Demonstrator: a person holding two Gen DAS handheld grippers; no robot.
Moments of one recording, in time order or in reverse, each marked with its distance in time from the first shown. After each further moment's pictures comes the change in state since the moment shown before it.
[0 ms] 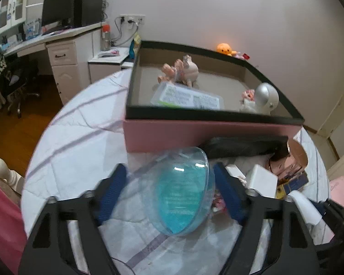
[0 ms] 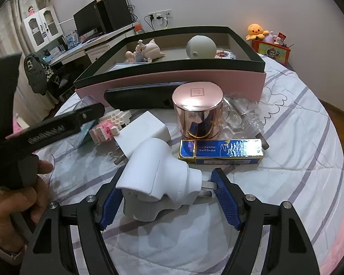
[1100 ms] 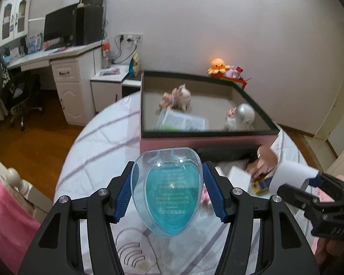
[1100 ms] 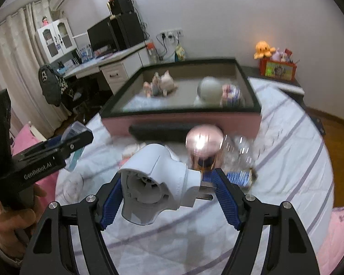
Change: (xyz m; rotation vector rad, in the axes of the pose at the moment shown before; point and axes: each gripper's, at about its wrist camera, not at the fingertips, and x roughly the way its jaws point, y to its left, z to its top) left arm -0.078 -0.002 0.008 0.039 -0.109 0.002; right arm -0.047 0.005 0.030 -0.028 -0.126 0.069
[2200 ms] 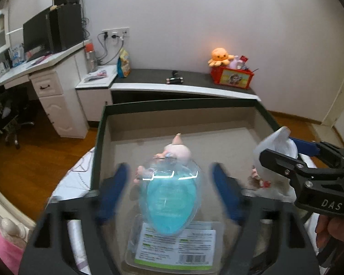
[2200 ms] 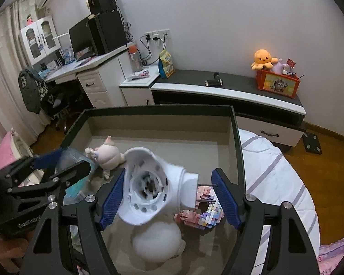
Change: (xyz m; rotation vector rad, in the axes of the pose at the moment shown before) left arm 0.159 -0.026 0.118 0.080 0.087 0.039; right arm 0.126 -0.069 0.147 -0.018 0.039 -0.073
